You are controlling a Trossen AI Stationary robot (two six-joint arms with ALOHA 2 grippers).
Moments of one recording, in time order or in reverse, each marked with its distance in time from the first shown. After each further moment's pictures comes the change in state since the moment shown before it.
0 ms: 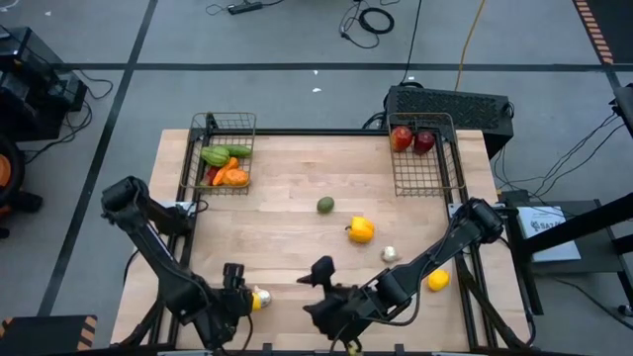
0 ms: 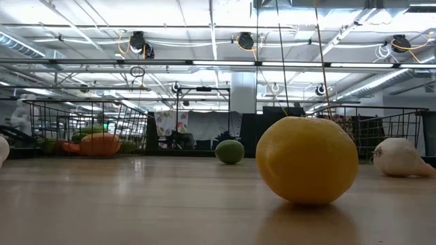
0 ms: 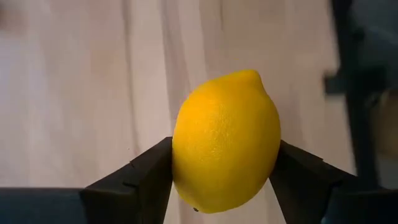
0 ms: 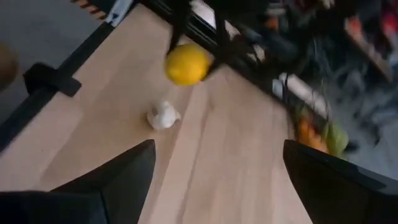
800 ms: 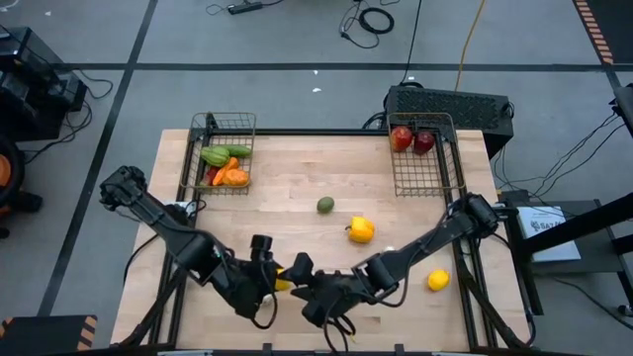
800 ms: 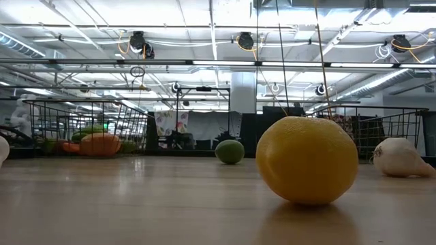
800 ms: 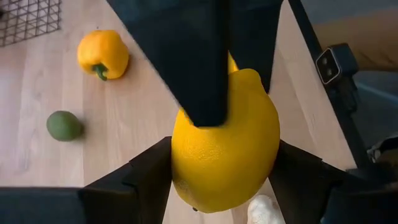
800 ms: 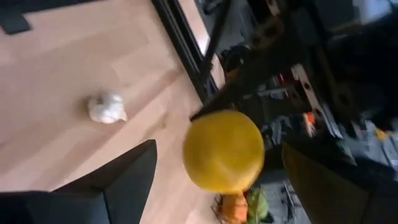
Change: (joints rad) left arm 0.262 -0.091 0.168 0.082 -0.010 0.444; right arm -0.091 0.000 -0.018 0.192 -0.104 -0.640
